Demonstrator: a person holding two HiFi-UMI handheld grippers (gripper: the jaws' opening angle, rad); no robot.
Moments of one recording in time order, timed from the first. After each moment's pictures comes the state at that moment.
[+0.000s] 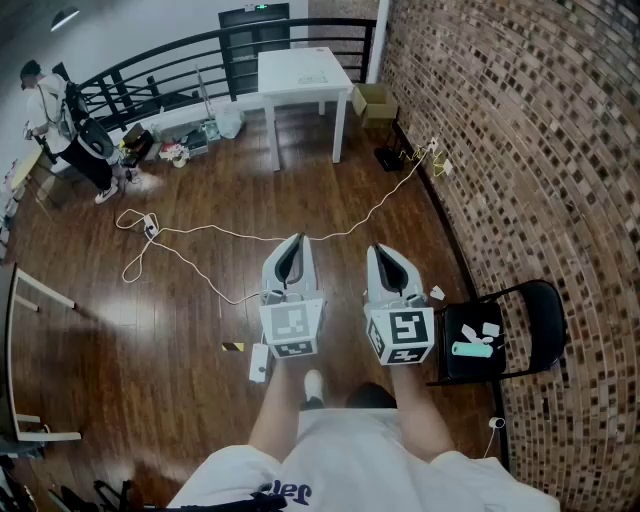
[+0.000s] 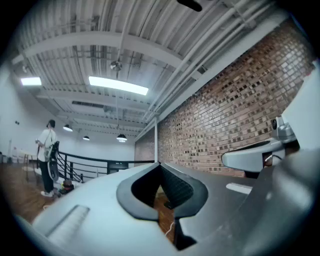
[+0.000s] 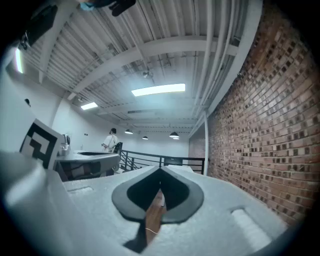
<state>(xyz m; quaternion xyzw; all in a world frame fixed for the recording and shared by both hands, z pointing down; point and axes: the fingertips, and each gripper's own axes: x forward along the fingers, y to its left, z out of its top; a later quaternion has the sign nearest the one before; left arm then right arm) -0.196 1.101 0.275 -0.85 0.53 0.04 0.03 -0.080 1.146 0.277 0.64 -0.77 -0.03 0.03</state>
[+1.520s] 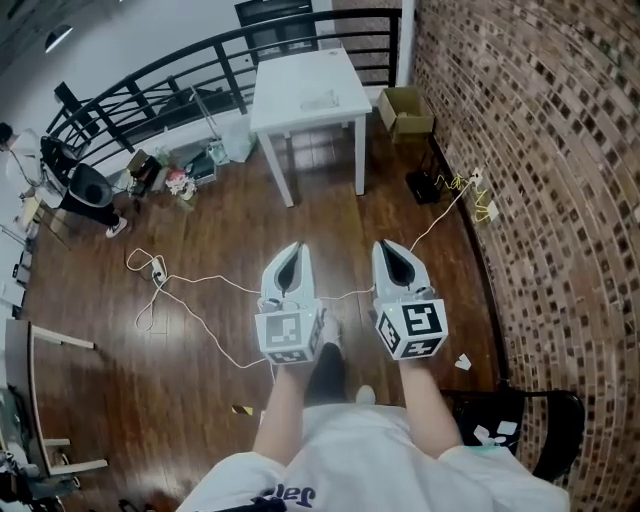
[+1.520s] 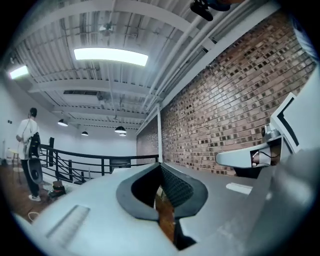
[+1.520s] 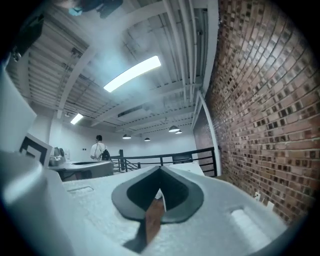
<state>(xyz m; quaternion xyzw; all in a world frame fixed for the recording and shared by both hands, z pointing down) -0.034 0.629 0.308 -0.84 0.55 0.01 0.02 0.099 0.649 0.316 0.59 -0.81 0.06 -0.04</state>
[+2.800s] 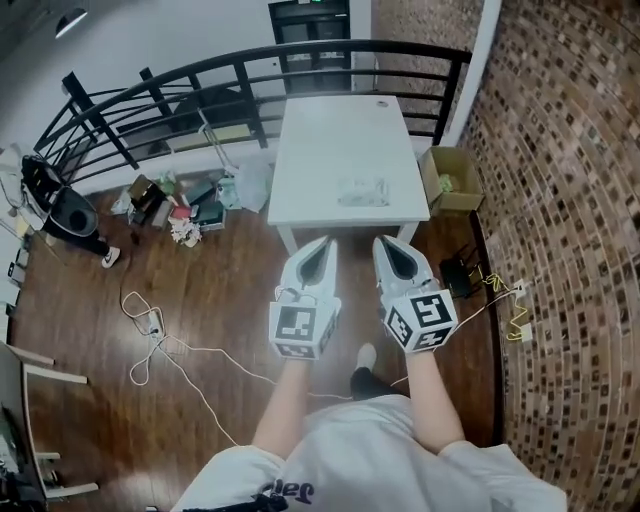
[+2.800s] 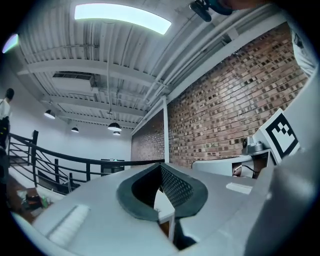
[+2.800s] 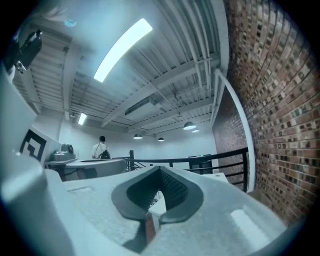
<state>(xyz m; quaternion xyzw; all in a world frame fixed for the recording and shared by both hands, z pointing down) -0.047 0.086 0.283 -0.86 0.52 0.03 0.01 0.036 0.083 0.297 0.50 -0.86 0.04 -0.03</state>
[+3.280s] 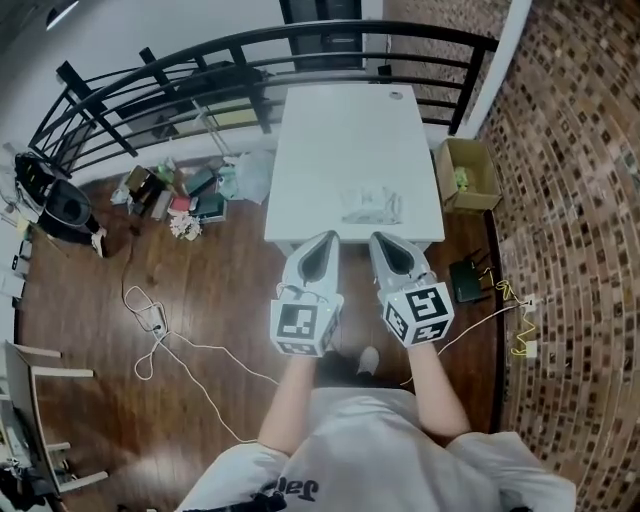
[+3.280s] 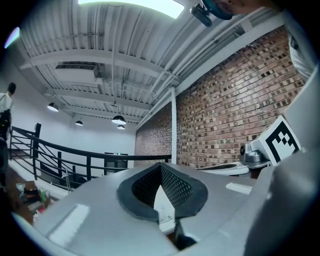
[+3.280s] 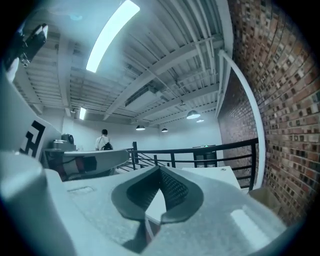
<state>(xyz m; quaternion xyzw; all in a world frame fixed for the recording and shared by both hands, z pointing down) -0.039 -0.070 0.311 -0.85 0.53 0.02 -0.02 0.031 -0.077 0.341 0.47 -0.88 0.07 0.02</state>
